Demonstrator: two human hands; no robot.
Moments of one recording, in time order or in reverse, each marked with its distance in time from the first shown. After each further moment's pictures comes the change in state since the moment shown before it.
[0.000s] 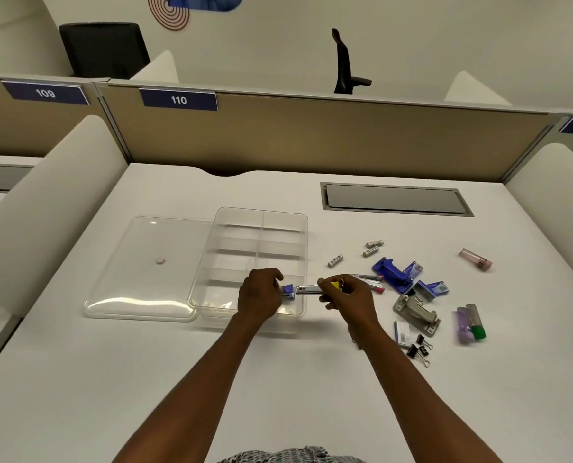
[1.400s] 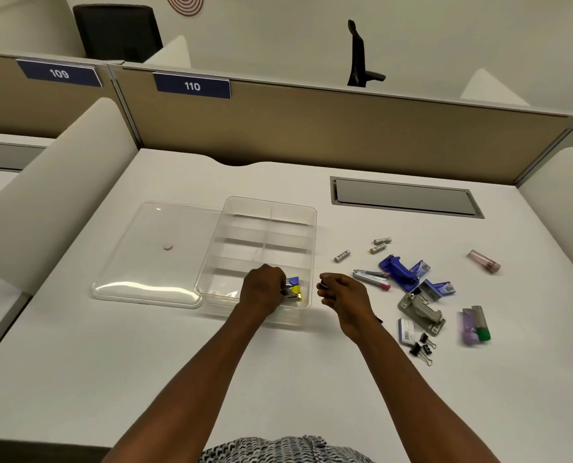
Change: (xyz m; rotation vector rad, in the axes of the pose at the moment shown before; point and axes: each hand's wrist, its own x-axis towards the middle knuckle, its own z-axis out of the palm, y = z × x) left_hand 0.001 -0.011 0.000 0.386 -0.139 0.067; right_hand 0.002 0.004 0.018 0.198 -0.026 0.256
